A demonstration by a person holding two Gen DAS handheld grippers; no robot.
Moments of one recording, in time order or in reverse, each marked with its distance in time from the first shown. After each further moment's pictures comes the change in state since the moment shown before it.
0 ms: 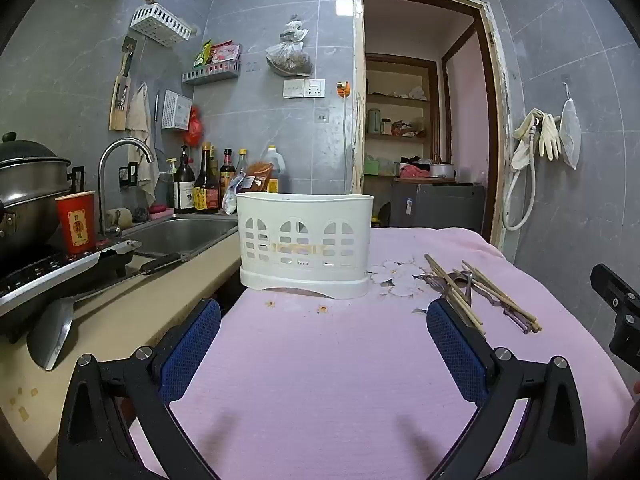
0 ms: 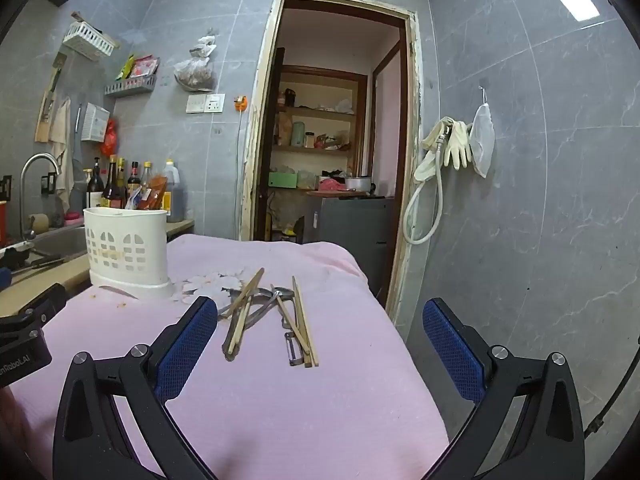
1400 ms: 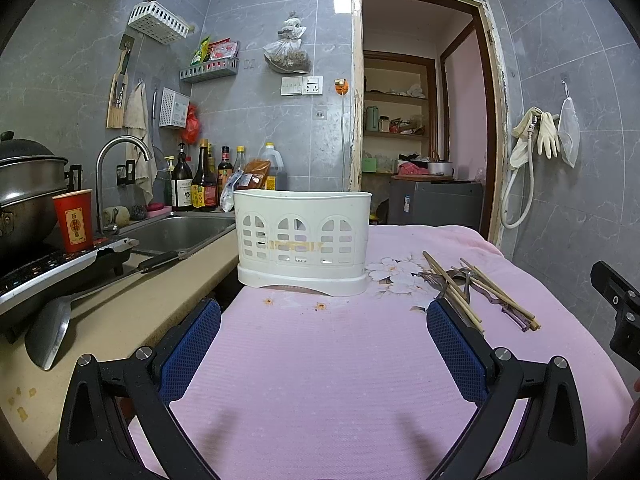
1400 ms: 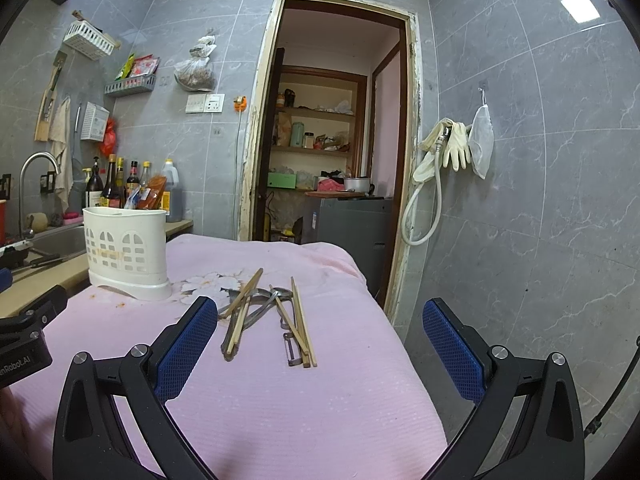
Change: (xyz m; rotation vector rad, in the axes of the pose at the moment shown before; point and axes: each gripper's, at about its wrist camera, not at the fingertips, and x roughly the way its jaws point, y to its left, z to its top) left arm 0.004 -0.004 -0.003 0.001 0.007 -0.002; right arm -0.002 -0.001 0.001 -0.005 0.000 -0.001
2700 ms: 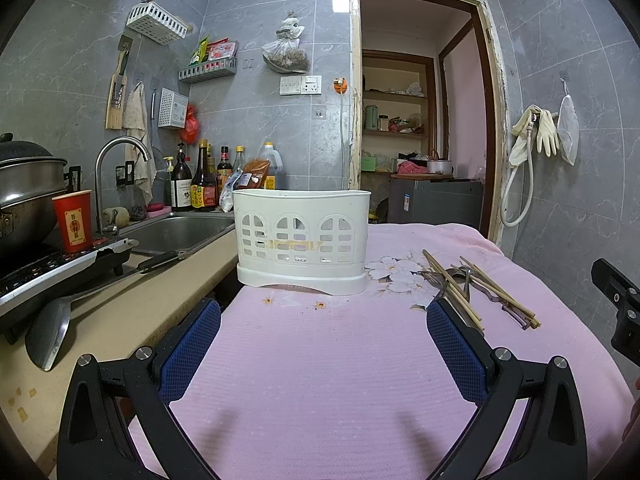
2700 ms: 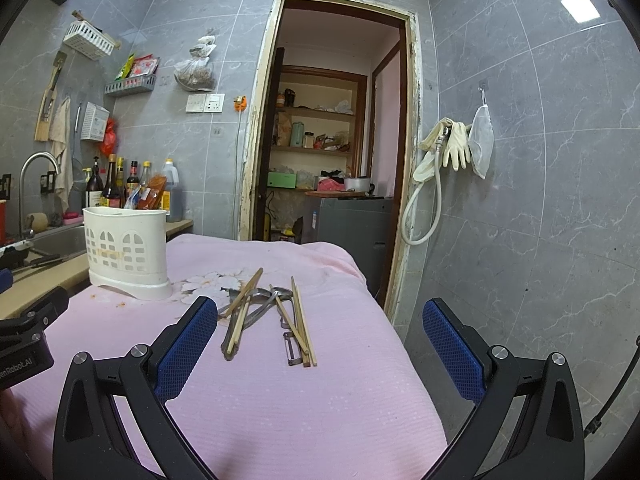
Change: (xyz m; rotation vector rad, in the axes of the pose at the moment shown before) left arm 0.004 0.001 -0.001 0.002 0.003 0.000; right arm -0.001 0.000 0.001 0.001 0.002 0.000
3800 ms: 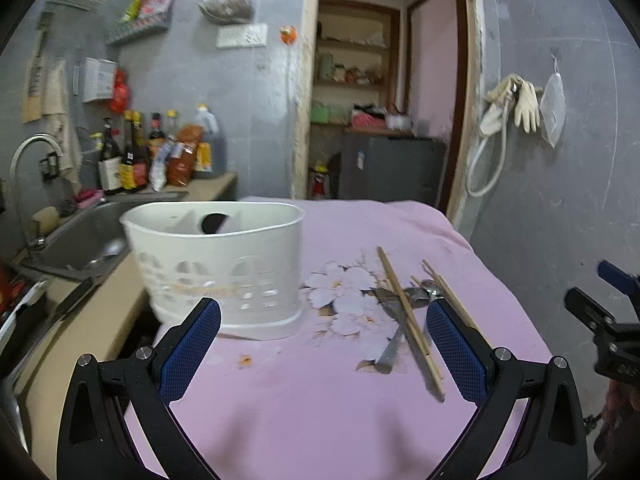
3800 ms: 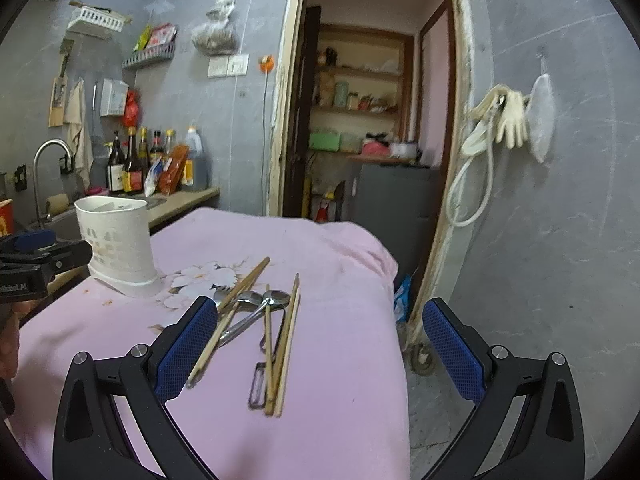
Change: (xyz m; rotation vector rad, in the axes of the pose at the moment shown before) left arm 0.097 -0.037 0.082 0.038 0.239 -0.202; right arm 0.111 -0.055 0.050 -0.062 0.197 0.205
